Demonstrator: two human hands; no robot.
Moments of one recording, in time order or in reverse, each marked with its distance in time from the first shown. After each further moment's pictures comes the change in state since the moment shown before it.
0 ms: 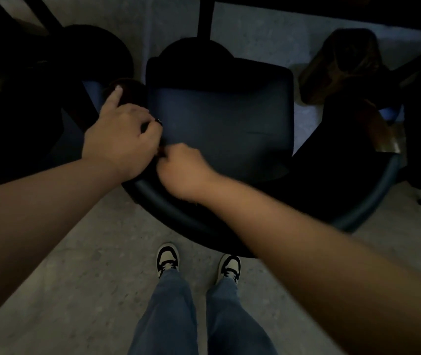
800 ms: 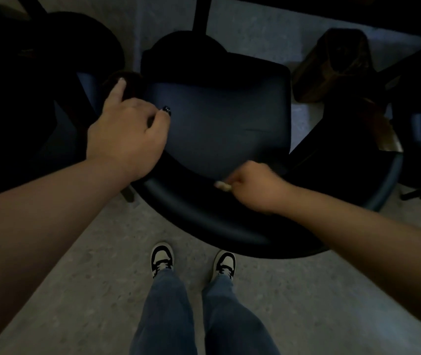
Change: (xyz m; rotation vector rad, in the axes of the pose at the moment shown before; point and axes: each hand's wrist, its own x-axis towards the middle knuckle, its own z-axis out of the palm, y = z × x) left_hand -0.004 0.009 -0.004 -0.078 0.031 -0.036; right_hand -0.028 0.074 -0.029 -0.265 -0.085 0.145
